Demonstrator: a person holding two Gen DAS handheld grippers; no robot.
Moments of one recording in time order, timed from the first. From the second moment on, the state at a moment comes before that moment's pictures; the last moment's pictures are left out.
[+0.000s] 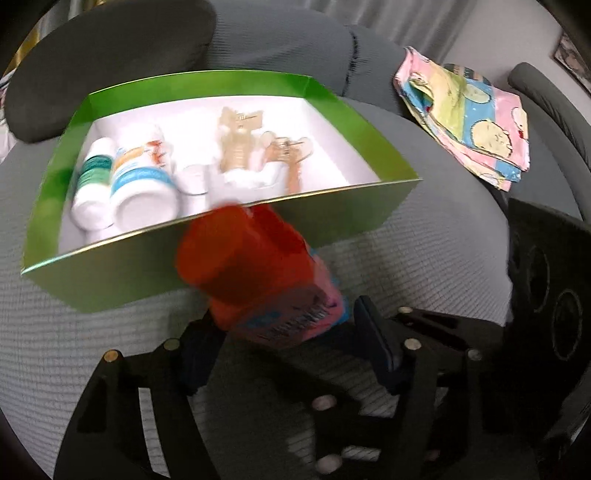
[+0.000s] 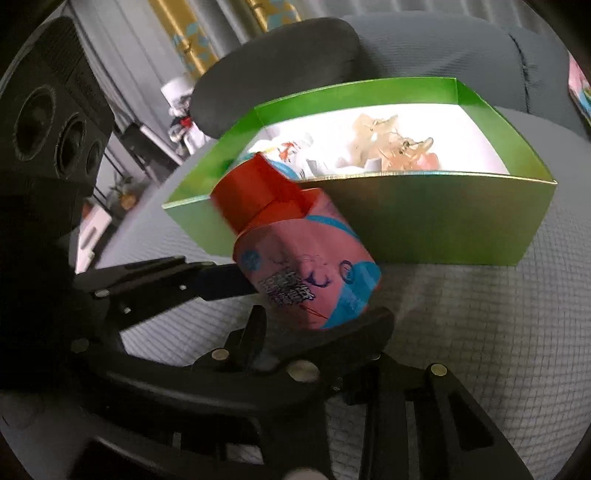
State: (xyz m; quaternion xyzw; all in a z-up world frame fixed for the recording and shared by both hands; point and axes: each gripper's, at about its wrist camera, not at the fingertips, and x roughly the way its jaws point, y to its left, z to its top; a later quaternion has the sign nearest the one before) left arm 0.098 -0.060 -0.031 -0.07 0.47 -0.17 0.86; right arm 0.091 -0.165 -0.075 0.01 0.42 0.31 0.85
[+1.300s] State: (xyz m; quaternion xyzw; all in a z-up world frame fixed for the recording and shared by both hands) left arm 0.071 -0.049 0.041 -0.05 0.40 -0.19 0.90; right arm 0.052 -0.179 -0.004 0.01 0.31 0.34 0.89
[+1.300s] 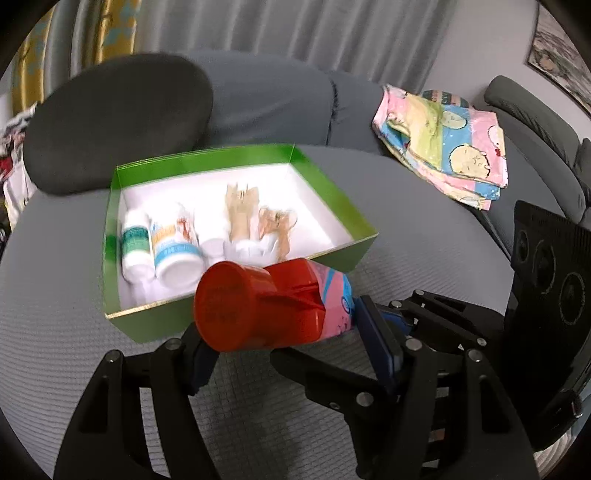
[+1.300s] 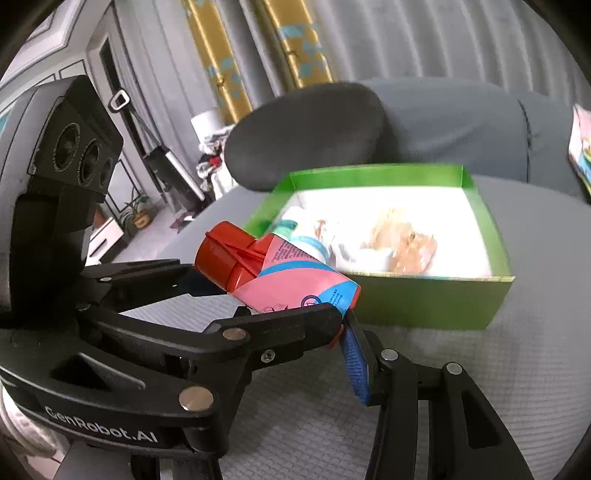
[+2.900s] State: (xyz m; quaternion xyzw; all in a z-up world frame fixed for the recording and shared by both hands) left arm 0.227 -0.031 0.012 -0.13 0.49 -0.17 0.85; right arm 0.184 -0.163 -0.009 0.02 0.40 0.28 0.87
